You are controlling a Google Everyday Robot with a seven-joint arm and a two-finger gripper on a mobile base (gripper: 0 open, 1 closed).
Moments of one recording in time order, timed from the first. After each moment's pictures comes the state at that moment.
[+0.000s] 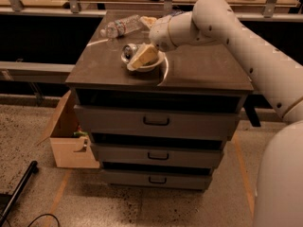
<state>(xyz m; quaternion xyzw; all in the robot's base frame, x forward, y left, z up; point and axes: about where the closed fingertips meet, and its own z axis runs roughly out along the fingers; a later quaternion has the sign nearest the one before) 0.748 0.042 0.915 -0.60 0.59 0.17 0.52</state>
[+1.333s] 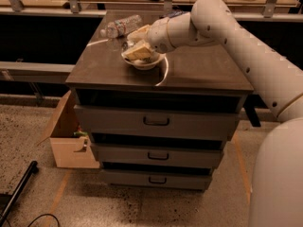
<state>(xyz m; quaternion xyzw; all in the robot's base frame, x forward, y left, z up) 0.740 0.054 0.909 -0.61 0.58 0.20 0.51</state>
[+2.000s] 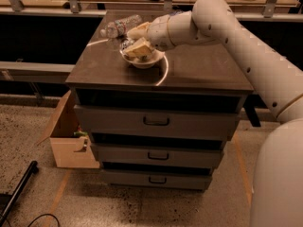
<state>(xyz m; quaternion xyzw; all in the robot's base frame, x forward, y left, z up) 0.742 0.052 0.918 -0.62 0.56 0.18 0.52</state>
